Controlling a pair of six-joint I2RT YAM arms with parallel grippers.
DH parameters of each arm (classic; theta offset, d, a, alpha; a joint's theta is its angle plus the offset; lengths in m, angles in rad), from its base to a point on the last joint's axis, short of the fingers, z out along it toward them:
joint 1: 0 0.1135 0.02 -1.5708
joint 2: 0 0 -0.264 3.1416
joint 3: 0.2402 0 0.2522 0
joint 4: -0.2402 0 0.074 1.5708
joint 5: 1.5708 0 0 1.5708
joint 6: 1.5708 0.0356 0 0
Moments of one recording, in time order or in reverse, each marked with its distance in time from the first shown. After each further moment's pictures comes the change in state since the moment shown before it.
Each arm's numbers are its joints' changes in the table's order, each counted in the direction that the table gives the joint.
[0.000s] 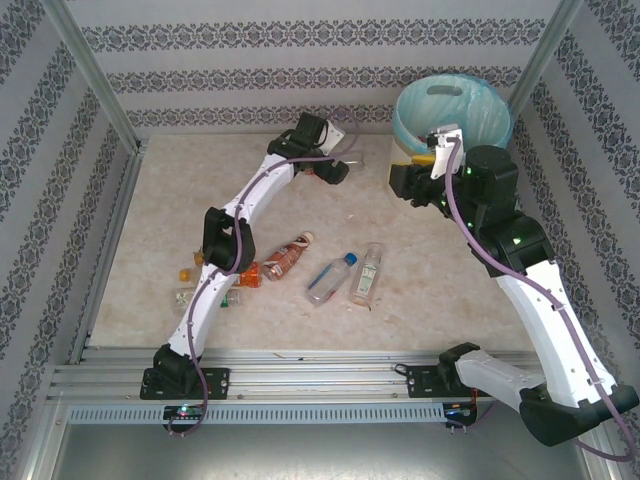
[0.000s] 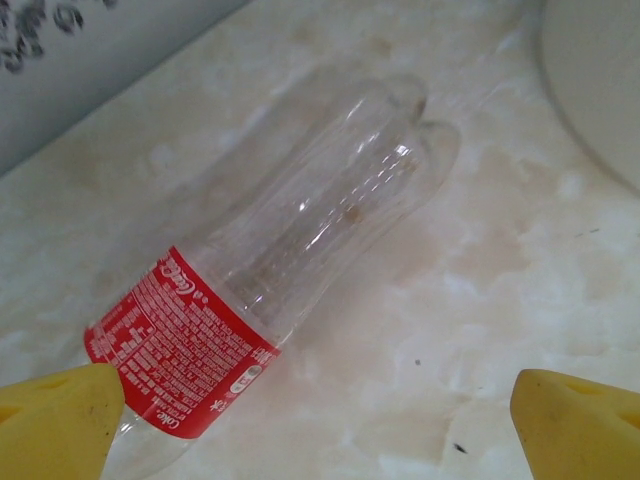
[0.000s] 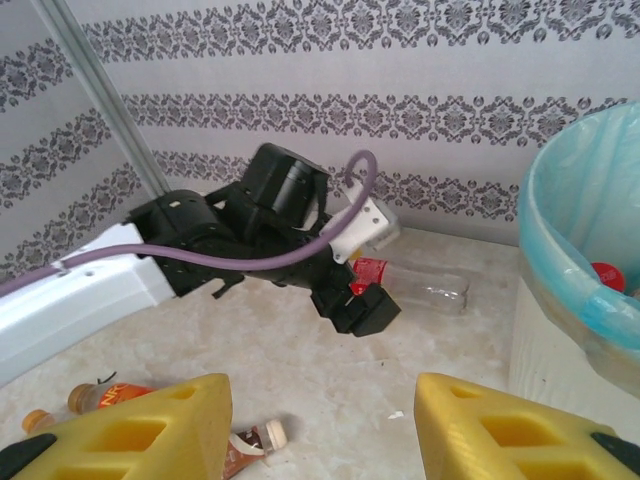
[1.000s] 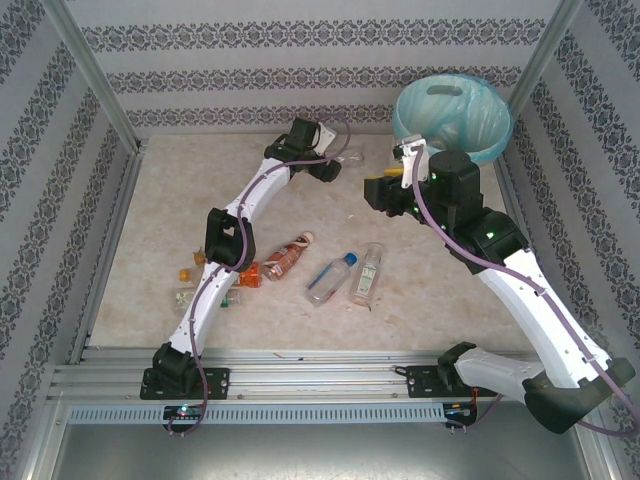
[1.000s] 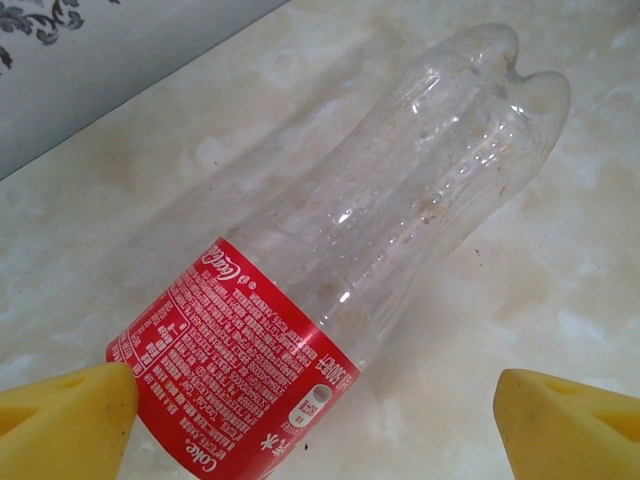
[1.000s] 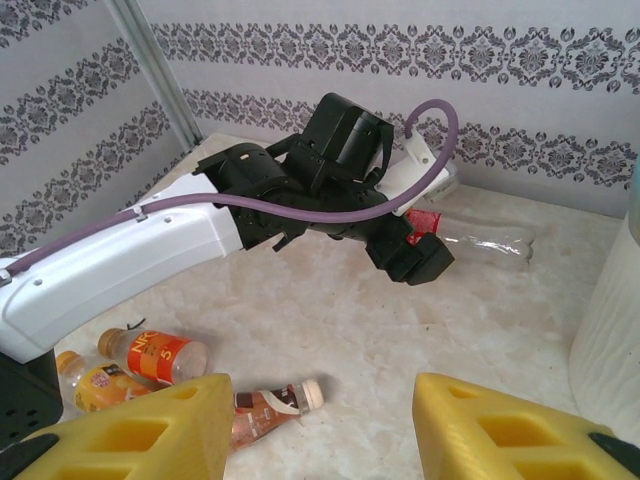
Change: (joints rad) left arm 0.038 0.108 0.071 0.072 0.011 -0.015; right arm 0.147 0.057 -0.037 0.006 0.057 0.016
